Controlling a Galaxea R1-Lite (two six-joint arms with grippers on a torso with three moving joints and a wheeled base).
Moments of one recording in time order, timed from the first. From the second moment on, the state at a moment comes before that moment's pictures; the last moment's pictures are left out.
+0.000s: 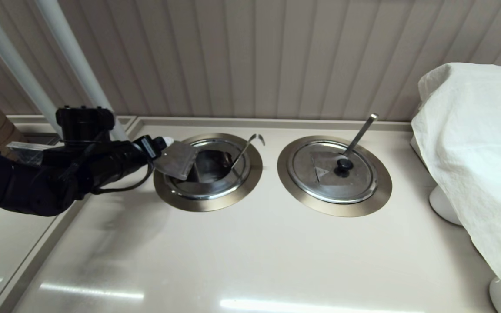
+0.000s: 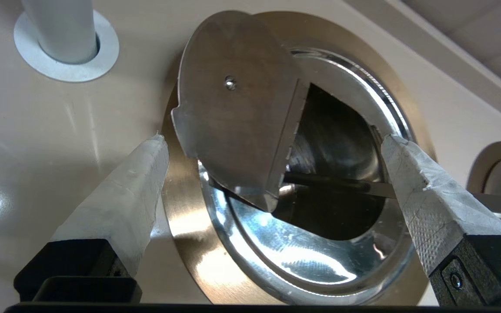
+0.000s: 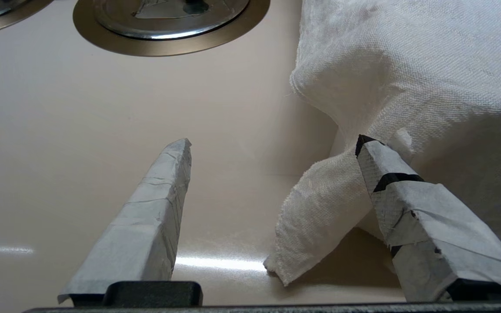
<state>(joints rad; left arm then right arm) -0.17 1.82 -1.04 -0.52 0.04 -0.52 0.00 0.00 0.00 0.00 0.00 0.00</state>
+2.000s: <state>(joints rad) -0.25 1.94 -1.05 -0.75 0.02 -0.55 0.00 0.00 0.00 0.00 0.00 0.00</state>
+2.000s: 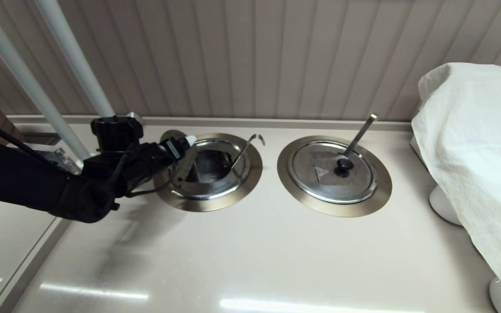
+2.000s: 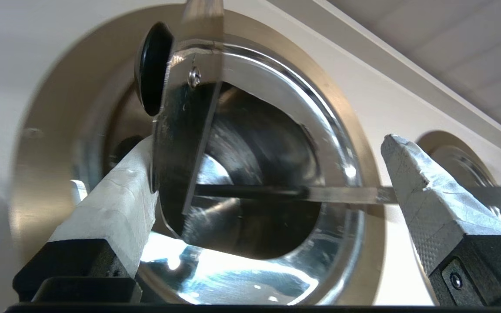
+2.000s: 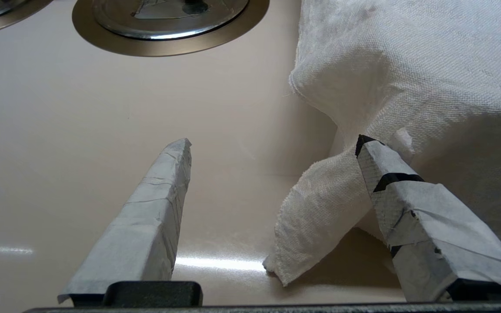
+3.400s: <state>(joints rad) -0.37 1.82 -0.83 -0.90 -0.10 -0.11 0.00 0.00 0.00 0.00 0.00 0.00</state>
